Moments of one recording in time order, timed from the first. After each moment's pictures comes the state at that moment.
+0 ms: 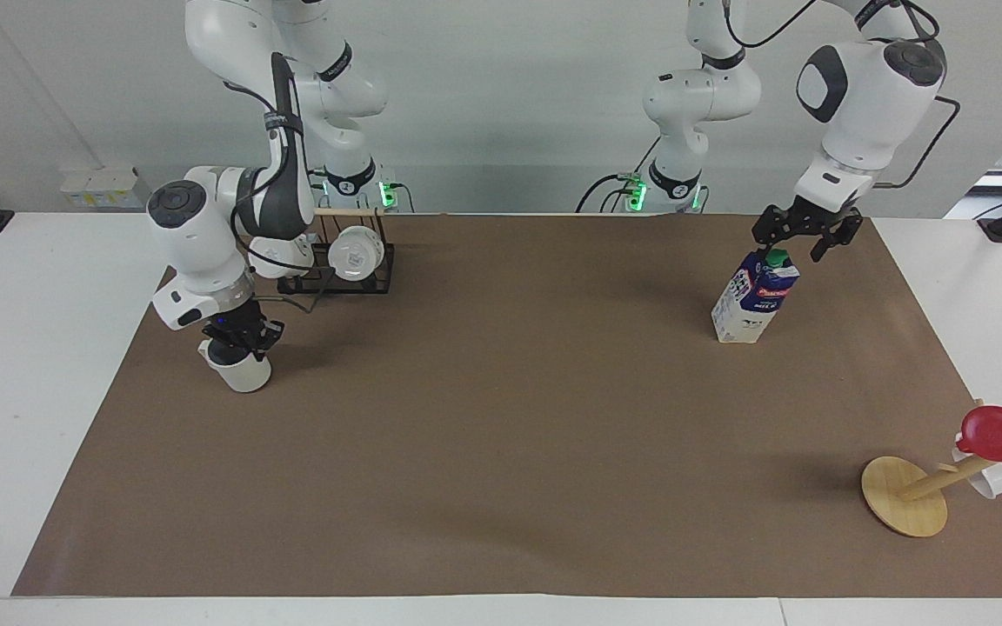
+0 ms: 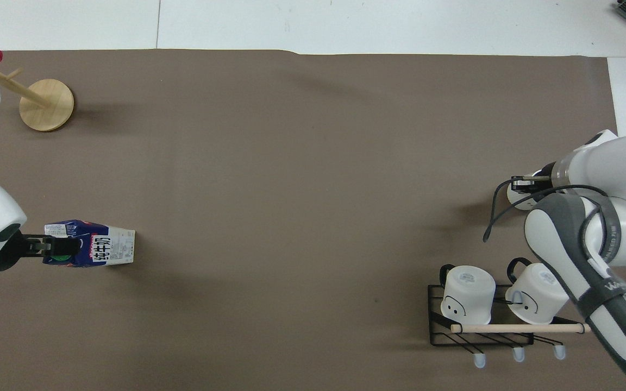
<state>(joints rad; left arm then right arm) 0.05 -0.31 -0.03 -2.31 -0.03 2.05 0.13 -0.03 0.13 -0.04 -2.05 -0.07 2.28 0.04</state>
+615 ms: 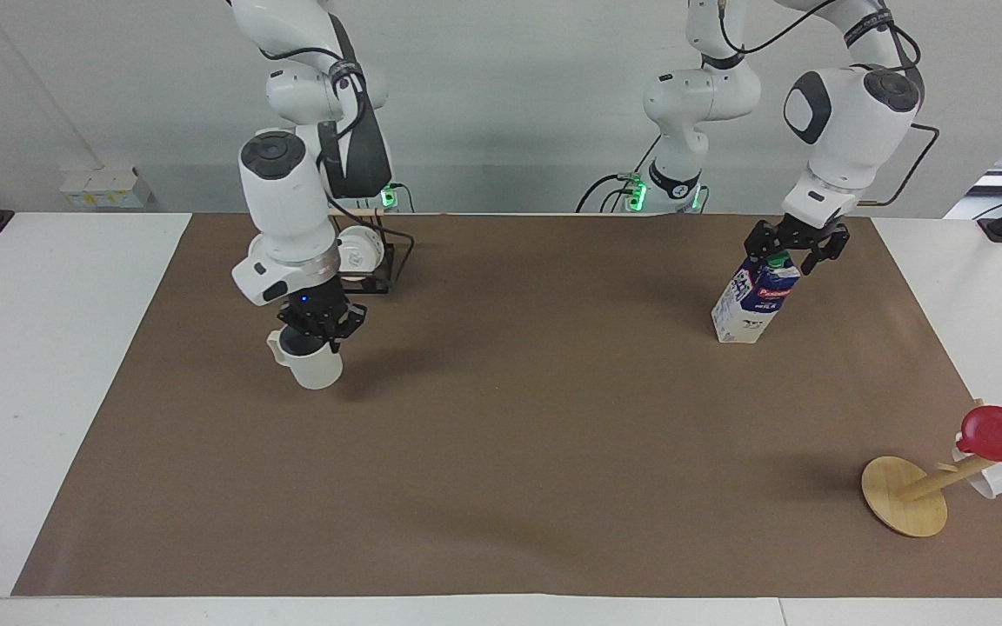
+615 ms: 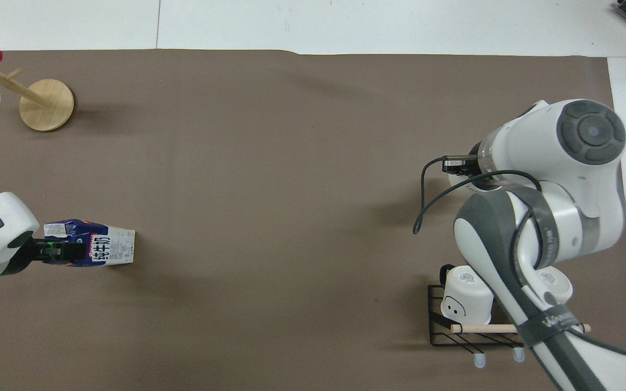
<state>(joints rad) 0.06 -0.31 -0.03 -2.35 -0.03 2.10 0.16 0.25 0.13 -0.03 -1.89 -0.06 2.12 0.33</state>
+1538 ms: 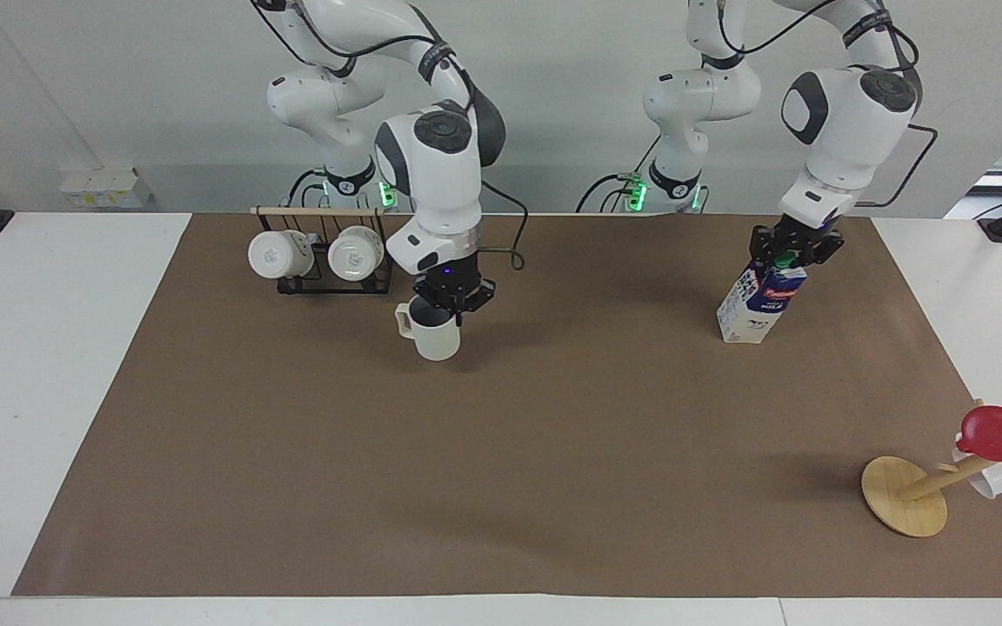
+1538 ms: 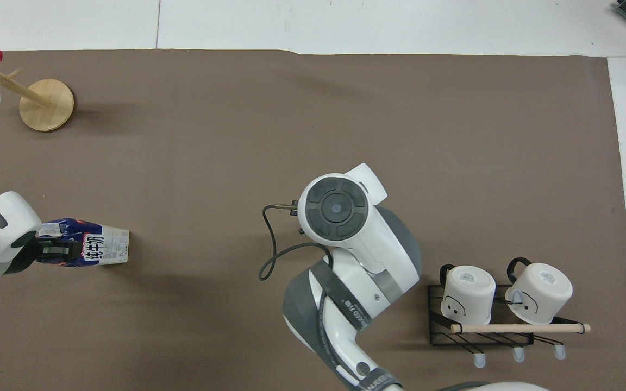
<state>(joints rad) 0.06 -0.31 -0.04 -2.35 -0.03 2.10 0.17 0.66 0.31 -0.02 -1.78 -0.07 2.15 0.87</state>
